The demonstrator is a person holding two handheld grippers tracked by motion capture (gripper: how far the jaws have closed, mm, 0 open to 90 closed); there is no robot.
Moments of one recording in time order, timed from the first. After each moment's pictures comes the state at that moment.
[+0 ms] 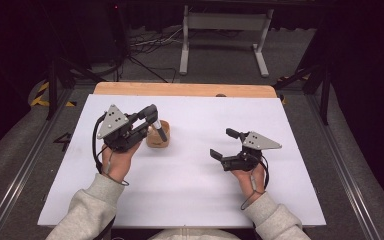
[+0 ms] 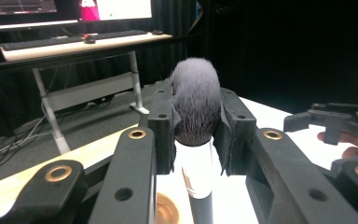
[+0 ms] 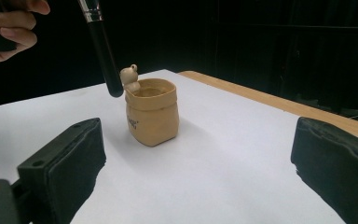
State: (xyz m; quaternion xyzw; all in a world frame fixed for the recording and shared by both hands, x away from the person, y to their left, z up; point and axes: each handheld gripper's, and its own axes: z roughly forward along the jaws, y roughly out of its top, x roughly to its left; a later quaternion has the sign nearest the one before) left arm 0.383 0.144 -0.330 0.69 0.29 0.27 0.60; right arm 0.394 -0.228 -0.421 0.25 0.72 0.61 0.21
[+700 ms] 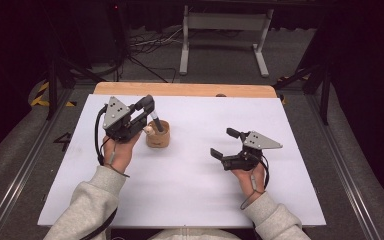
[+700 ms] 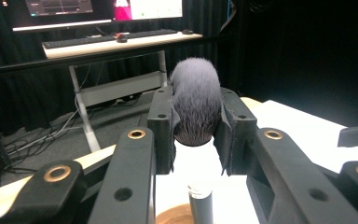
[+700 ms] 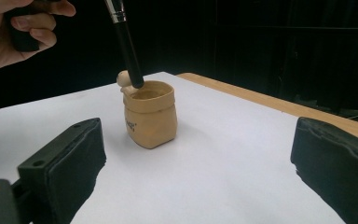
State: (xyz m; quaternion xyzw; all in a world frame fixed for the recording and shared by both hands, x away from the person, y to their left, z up) left arm 0.408 0.142 -0.331 0.67 0.33 0.31 0.59; right arm 0.395 -0.229 -0.421 0.25 0.72 0.61 0.21
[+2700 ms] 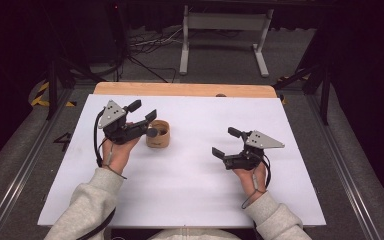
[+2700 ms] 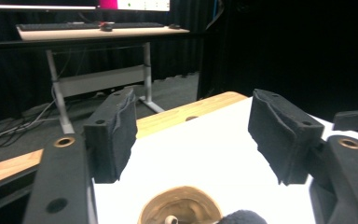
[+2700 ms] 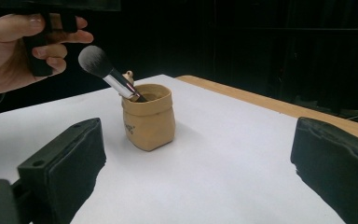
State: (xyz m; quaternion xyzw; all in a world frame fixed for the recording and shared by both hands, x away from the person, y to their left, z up) left arm 0.419 0.162 -0.358 0.67 0.33 0.26 0.61; right arm 0.396 -0.234 -0.420 0.26 0.71 0.62 0.21
